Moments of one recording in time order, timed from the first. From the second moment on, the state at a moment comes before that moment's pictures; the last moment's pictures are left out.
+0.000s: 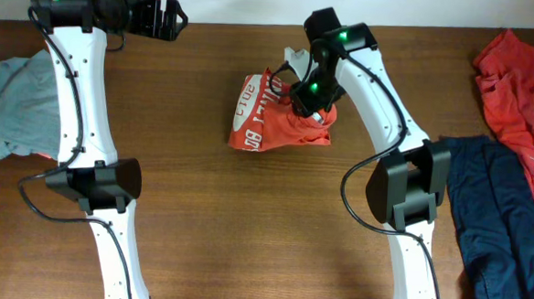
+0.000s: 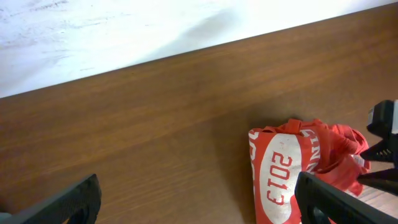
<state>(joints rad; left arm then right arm) 0.05 2.45 2.97 -1.43 0.41 0.21 0.32 2.38 2.30 -1.35 -0.21 -0.26</state>
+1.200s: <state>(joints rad) 0.06 2.45 2.97 -1.43 0.40 0.21 0.37 2.38 2.30 -1.53 -0.25 -0.21</state>
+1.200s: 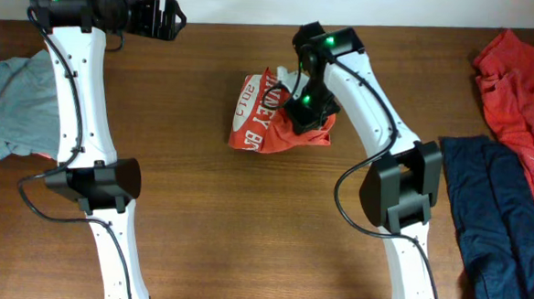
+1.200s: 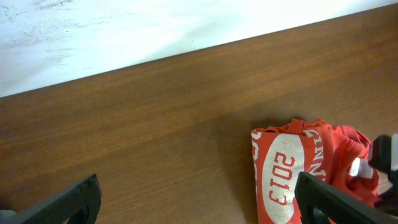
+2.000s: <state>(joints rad) 0.11 2.45 2.97 -1.42 0.40 0.21 0.40 2.38 2.16 -1.57 -0.09 0.06</state>
